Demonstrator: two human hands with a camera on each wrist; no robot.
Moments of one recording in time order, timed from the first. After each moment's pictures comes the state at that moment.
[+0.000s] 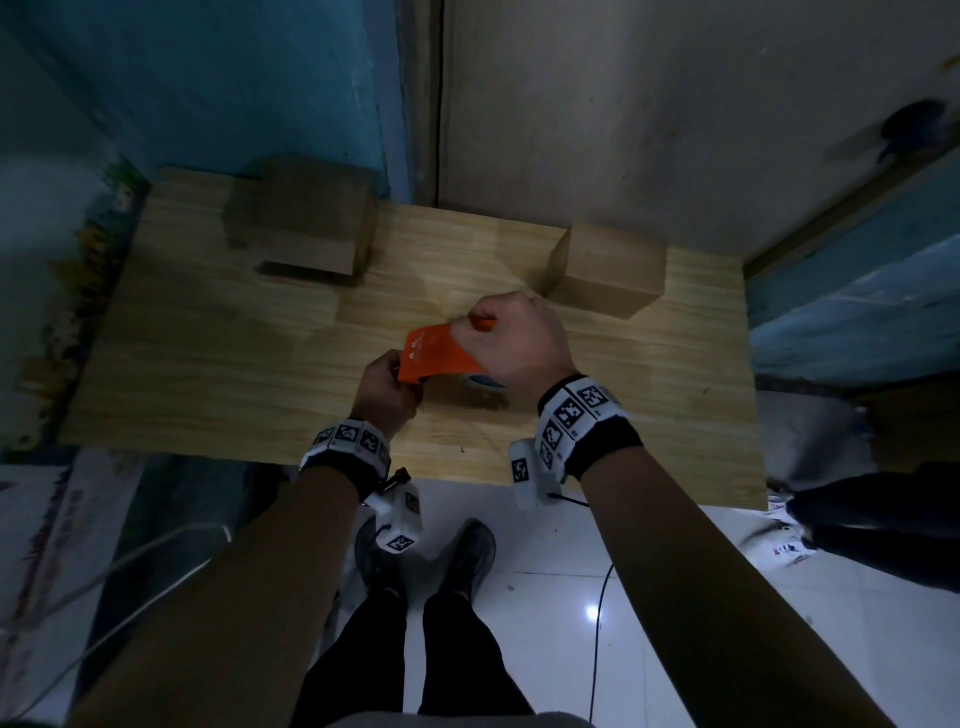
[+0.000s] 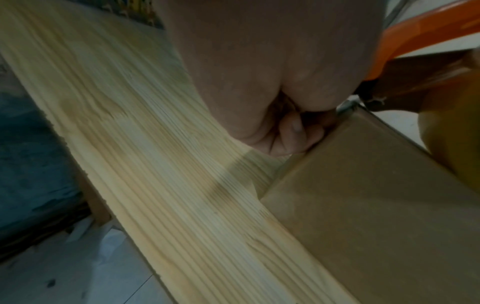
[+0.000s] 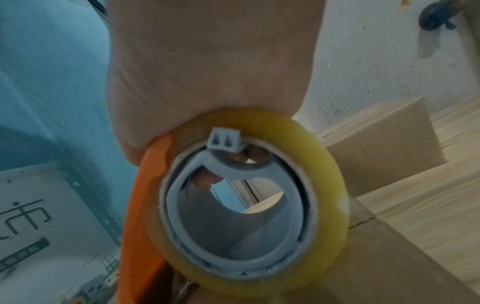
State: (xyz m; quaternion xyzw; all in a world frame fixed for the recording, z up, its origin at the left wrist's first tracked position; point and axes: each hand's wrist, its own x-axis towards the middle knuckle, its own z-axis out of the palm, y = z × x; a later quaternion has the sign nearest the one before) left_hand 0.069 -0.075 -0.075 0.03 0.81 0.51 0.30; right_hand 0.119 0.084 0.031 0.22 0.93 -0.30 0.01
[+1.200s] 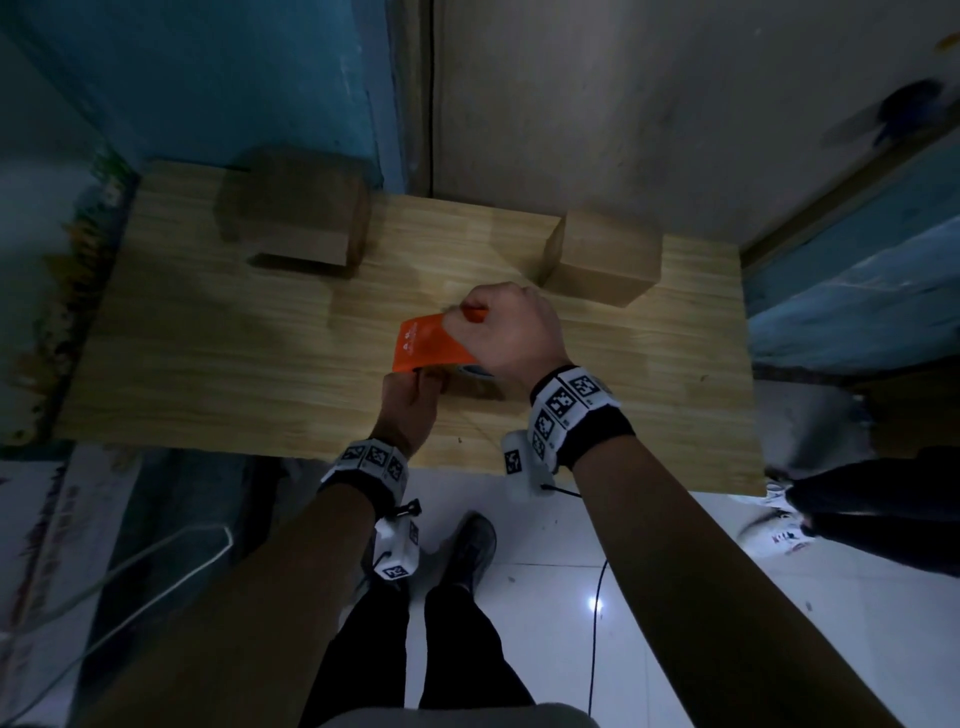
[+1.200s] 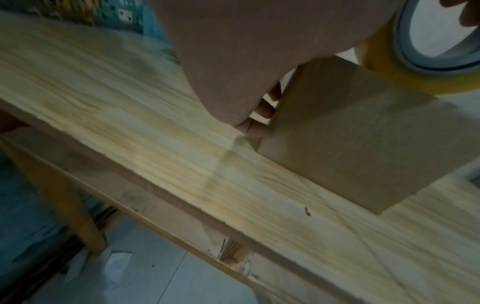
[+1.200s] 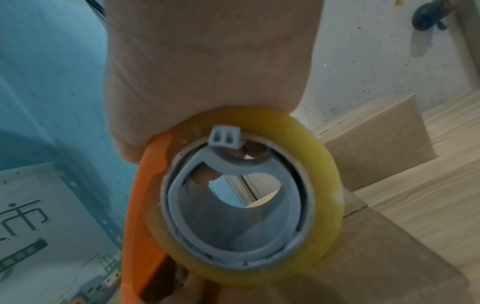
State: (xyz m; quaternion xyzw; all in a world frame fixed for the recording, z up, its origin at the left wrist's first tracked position) left_hand 0.105 -0.065 -0.081 0.12 0.79 0.57 0.19; right_hand 0.121 0.083 0.026 0.21 0.94 -0.28 -0.02
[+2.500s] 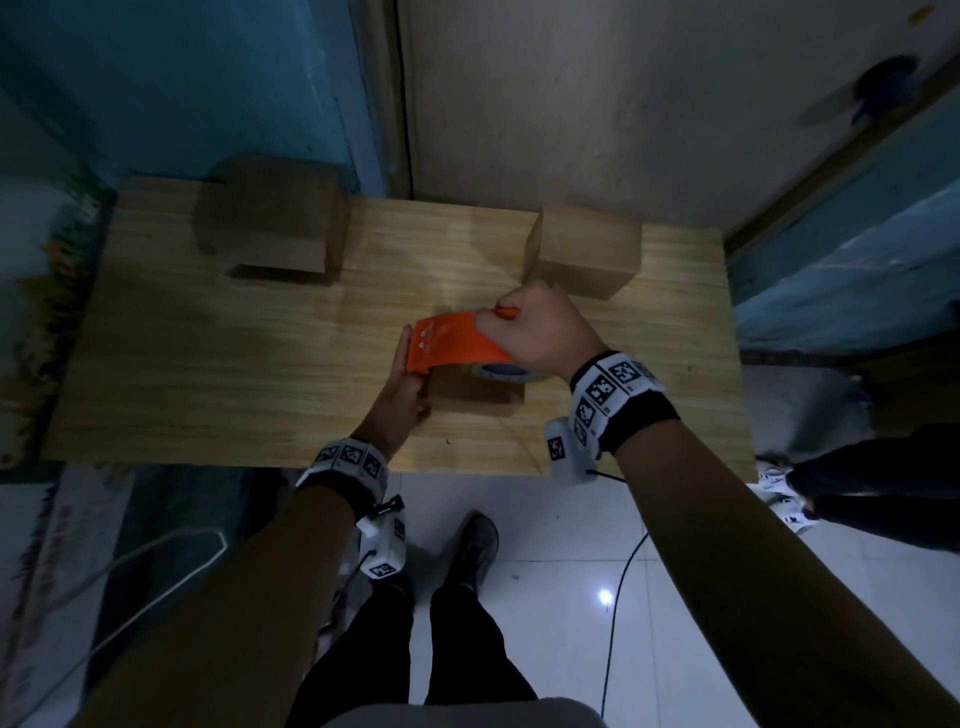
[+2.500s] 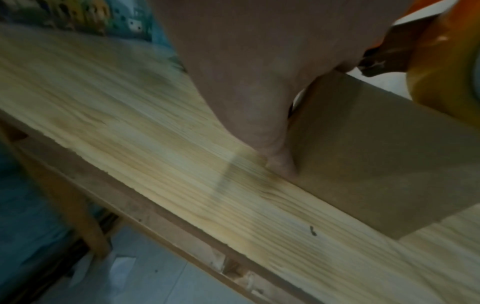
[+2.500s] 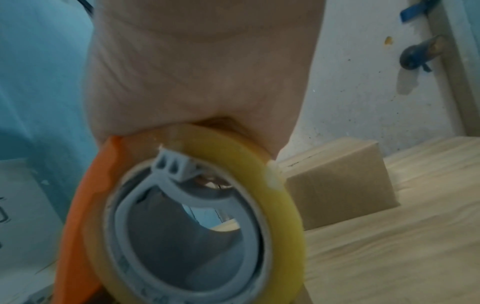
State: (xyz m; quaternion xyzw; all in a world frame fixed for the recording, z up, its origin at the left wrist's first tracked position) left_hand 0.108 -0.057 -0.060 0.01 0.67 0.62 0.41; right_hand 0.146 0.133 0.035 0.20 0.91 -0.36 0.05
